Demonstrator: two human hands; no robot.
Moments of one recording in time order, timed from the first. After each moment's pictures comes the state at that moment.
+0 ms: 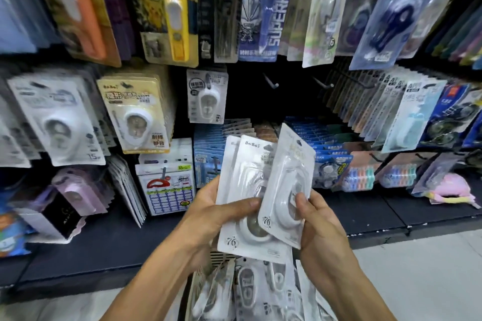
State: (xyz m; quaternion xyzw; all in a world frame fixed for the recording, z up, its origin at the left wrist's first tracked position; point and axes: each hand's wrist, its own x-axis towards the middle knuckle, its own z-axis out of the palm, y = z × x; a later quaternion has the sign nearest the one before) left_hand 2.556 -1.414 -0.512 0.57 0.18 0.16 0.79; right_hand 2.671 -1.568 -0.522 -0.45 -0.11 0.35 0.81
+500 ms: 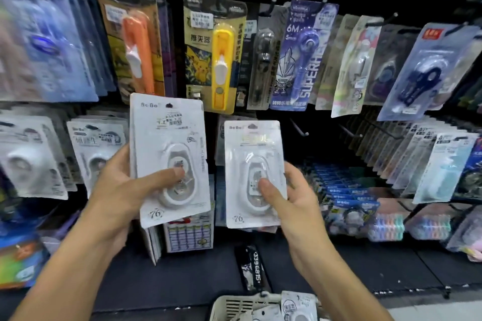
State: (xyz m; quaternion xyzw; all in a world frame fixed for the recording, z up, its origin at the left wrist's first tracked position) left_hand 2.479 -1.299 -0.423 0.60 0.23 0.43 0.63; right_hand 2.667 -1.465 -0.456 -0.56 -0.32 0.25 0.72
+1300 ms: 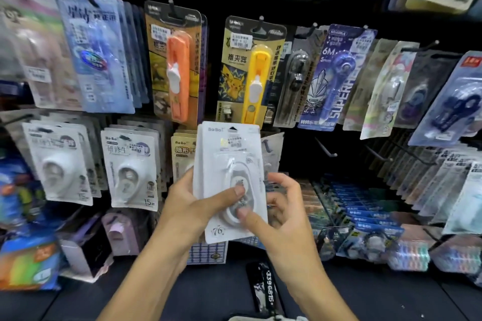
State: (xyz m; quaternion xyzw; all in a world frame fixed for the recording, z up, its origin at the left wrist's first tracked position) left_hand 2.510 -1.316 -0.437 0.56 0.22 0.40 0.69; right_hand 2.633 -1.432 -0.457 -0.59 -0.42 0.23 0.65
